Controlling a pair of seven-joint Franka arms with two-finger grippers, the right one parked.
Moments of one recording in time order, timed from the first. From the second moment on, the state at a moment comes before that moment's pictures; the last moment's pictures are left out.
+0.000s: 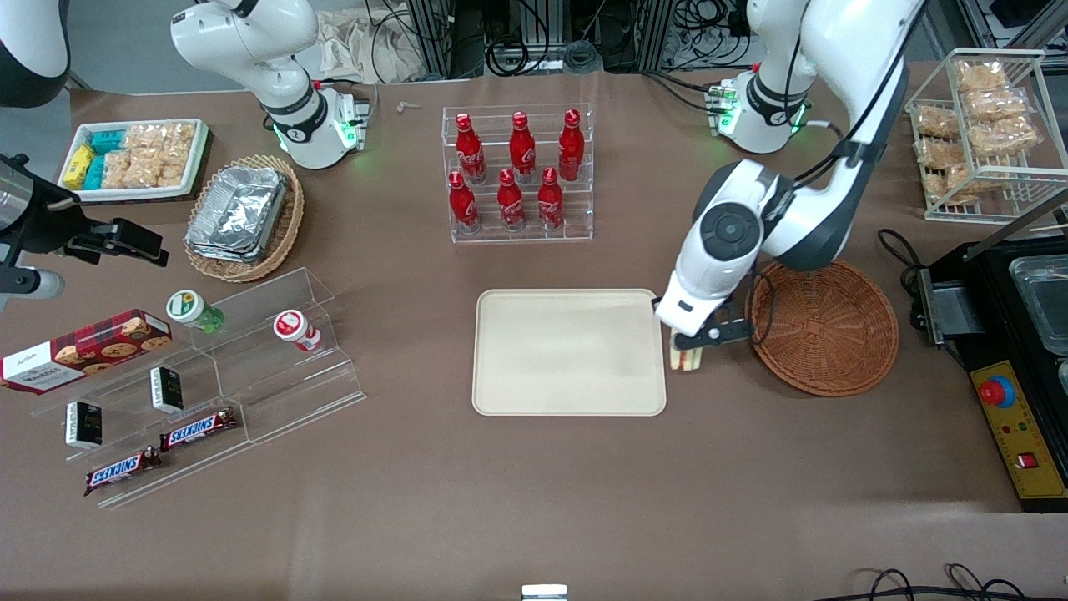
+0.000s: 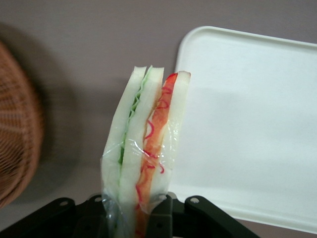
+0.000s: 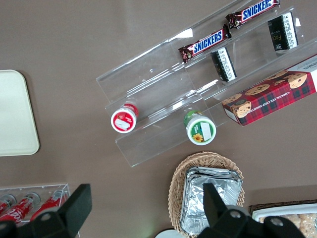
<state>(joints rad) -0.16 0.36 -0.37 -1.93 0.18 2.18 -0.76</state>
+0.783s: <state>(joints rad) -0.22 0.63 -0.37 -1.78 0.26 2.29 -0.75</state>
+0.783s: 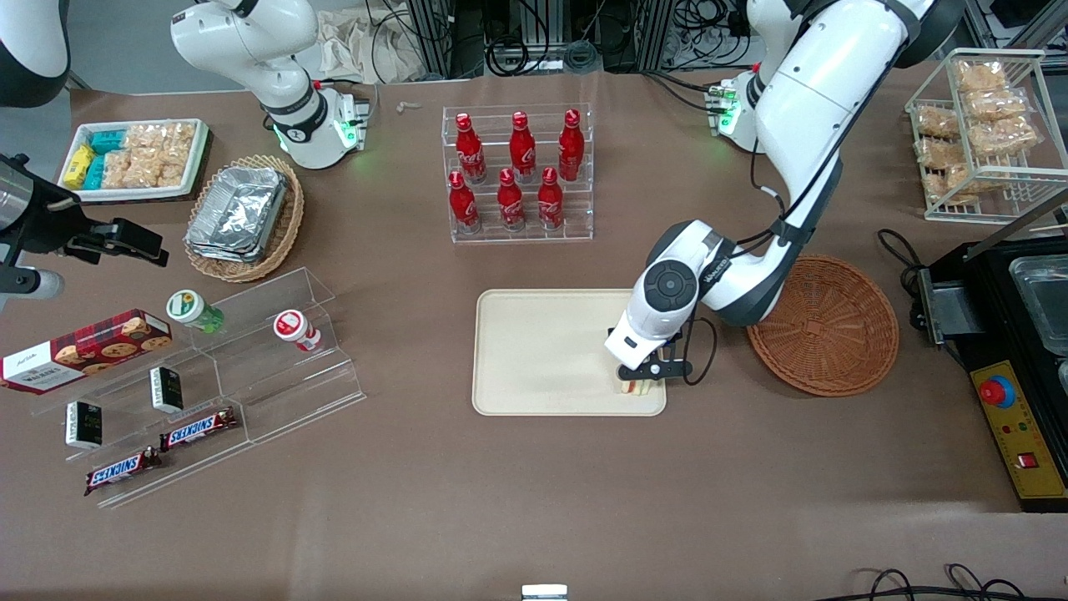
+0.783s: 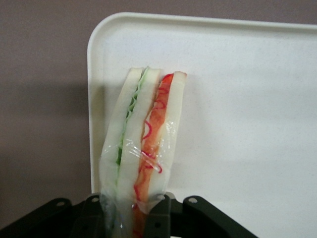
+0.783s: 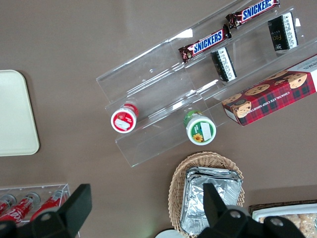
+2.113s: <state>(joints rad) -0.06 0.30 -0.36 -1.67 0.15 1.96 -0.48</state>
